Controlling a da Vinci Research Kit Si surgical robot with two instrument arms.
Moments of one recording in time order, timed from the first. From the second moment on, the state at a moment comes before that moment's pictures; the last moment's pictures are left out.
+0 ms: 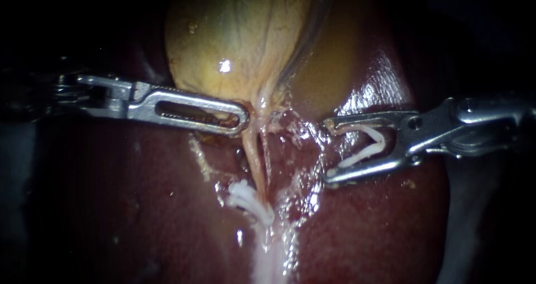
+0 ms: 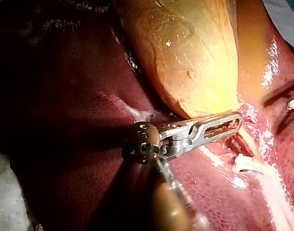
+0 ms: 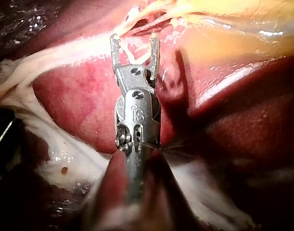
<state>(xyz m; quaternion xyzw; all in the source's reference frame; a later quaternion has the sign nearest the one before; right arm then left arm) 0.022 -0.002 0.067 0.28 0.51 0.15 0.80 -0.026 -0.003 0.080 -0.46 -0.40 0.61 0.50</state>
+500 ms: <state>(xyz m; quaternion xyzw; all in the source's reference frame) 0.023 -0.002 0.067 0.28 0.51 0.15 0.80 -0.025 -0.003 0.078 -0.46 -0.41 0.61 0.50</state>
